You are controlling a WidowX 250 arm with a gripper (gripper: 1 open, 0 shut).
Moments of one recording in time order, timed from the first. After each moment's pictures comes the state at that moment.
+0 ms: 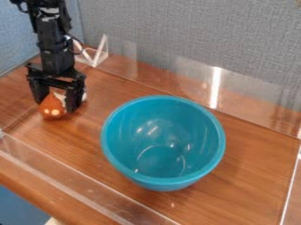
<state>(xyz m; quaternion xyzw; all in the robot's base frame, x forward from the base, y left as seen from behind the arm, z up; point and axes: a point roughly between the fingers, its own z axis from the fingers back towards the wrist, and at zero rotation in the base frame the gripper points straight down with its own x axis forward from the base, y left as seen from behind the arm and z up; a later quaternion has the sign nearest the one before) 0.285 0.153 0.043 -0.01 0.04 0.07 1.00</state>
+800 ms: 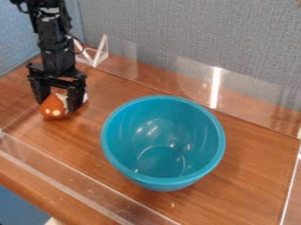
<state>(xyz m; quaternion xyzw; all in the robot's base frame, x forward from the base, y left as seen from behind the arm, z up) 0.287 0.150 0.042 -0.01 0.03 0.07 1.00</state>
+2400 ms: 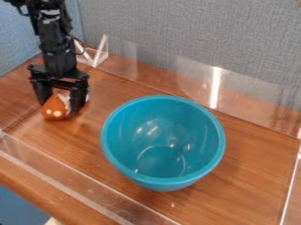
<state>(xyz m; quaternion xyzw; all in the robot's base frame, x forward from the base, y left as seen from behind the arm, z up) 0.288 0.144 0.039 -0.03 0.03 0.08 1.00</state>
